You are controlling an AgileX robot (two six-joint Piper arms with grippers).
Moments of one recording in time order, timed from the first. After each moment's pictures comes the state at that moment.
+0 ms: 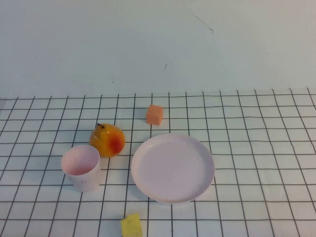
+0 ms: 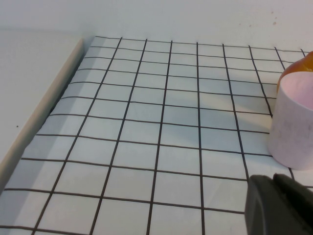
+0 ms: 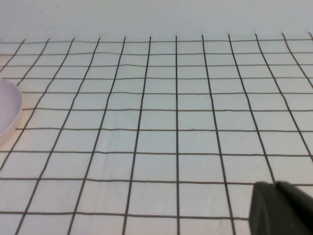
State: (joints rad) right arm 0.04 -0.02 0.03 0.00 0.42 0.00; left arm 0.07 -0.01 0.02 -0.09 0.38 -0.04
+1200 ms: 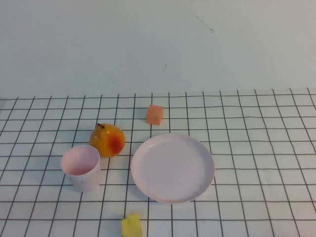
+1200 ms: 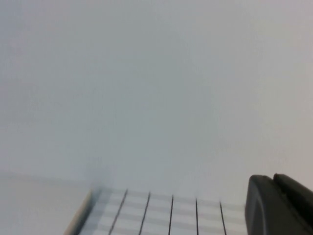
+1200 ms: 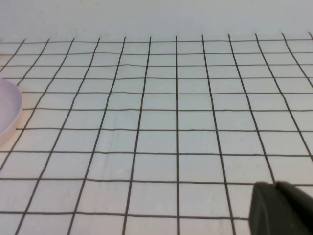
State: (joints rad) right arm 0.04 -0.02 0.03 0.00 0.42 0.00; left arm 0.07 -0.01 0.03 -0.14 -0.05 -0.04
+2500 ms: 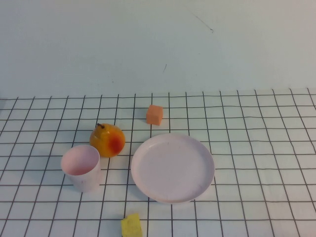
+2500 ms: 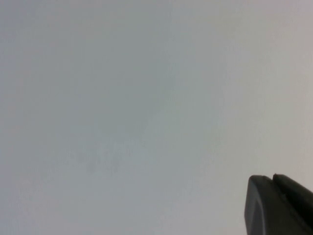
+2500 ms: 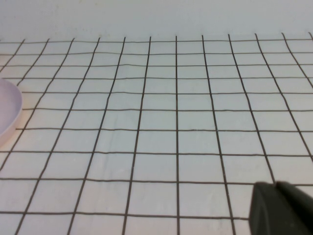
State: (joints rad) right arm 0.04 -0.02 0.03 0.00 0.42 0.00; left arm 0.07 0.38 -0.58 -0.14 -0.19 -0.10
